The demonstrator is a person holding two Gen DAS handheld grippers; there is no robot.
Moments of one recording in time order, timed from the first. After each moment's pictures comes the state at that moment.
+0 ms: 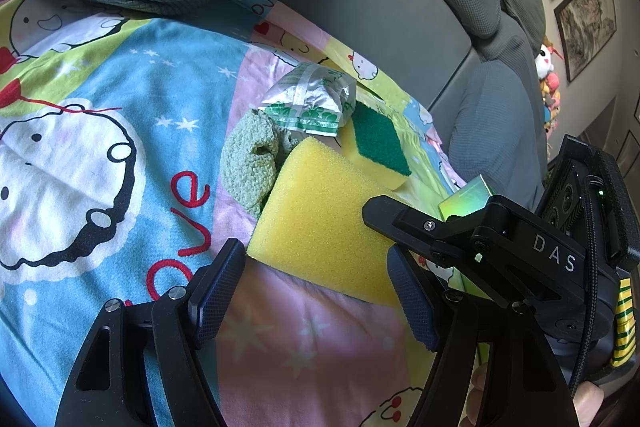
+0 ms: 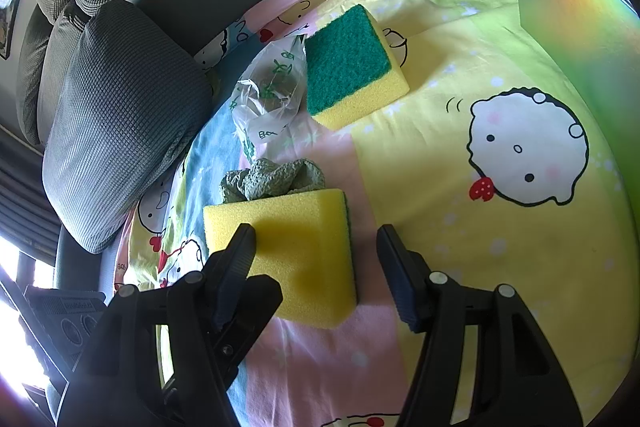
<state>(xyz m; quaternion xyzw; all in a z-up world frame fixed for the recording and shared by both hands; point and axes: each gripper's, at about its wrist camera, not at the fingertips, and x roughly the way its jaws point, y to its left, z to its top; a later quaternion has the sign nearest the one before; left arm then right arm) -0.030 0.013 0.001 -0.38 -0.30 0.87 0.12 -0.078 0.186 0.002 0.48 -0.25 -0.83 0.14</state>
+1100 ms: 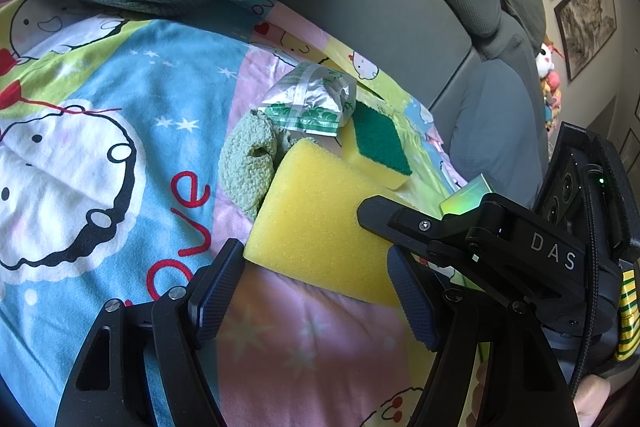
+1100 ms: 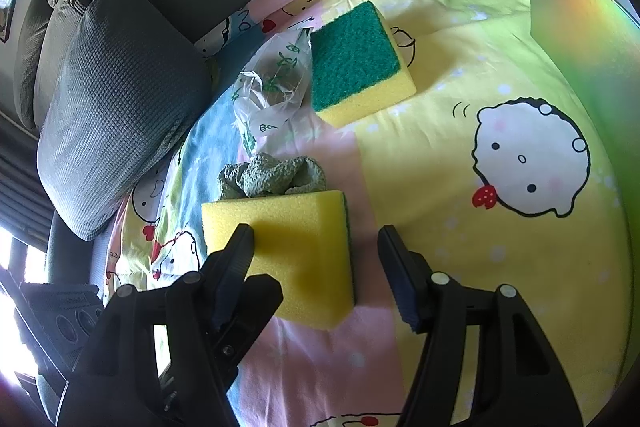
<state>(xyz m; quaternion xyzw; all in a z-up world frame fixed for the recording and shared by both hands) -0.030 0.013 0.001 -0.38 -0.29 0.87 0.12 -0.083 0.180 0.005 0.50 -0.22 -0.83 0.15</state>
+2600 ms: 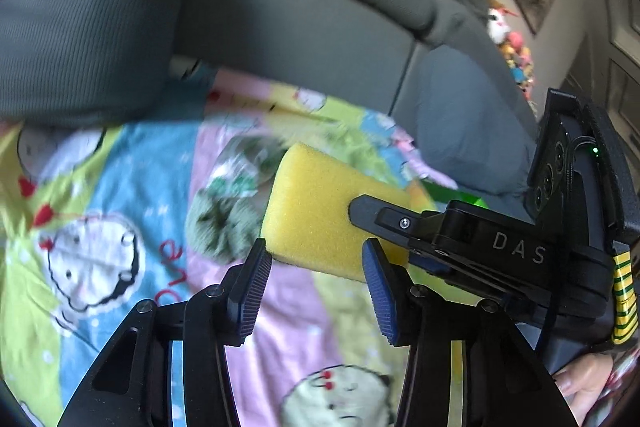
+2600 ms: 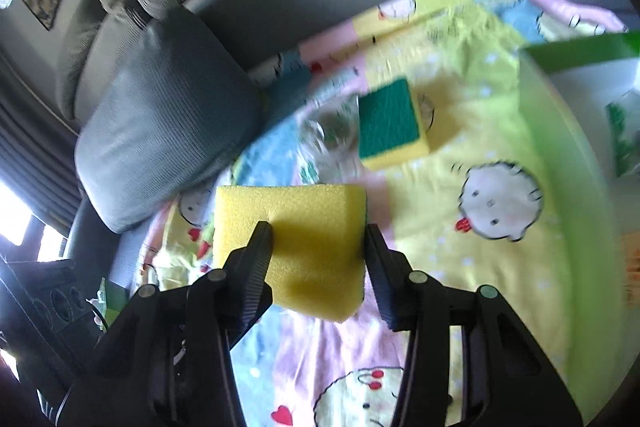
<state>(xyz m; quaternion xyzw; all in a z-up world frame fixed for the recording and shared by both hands) 0.012 0.057 0.104 -0.33 -0.17 0.92 0.14 -0.045 0.208 0.078 0.42 -0.22 -0.86 0.20</state>
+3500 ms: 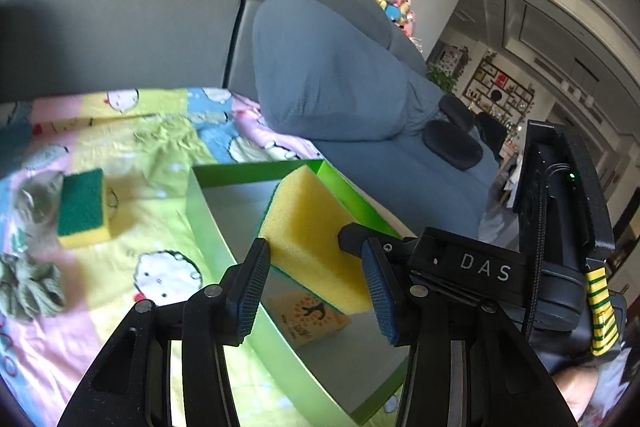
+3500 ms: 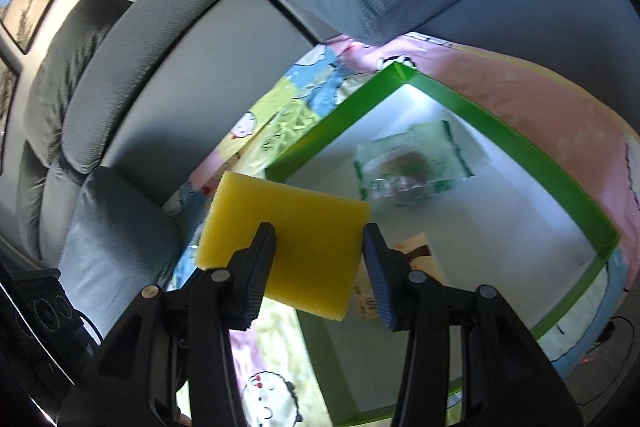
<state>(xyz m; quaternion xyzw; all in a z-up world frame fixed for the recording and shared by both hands) -0.016 0.214 0.126 -0.34 -0.11 0.86 0.35 0.019 0.381 0.101 0.35 -0.33 -0.88 -0.02</state>
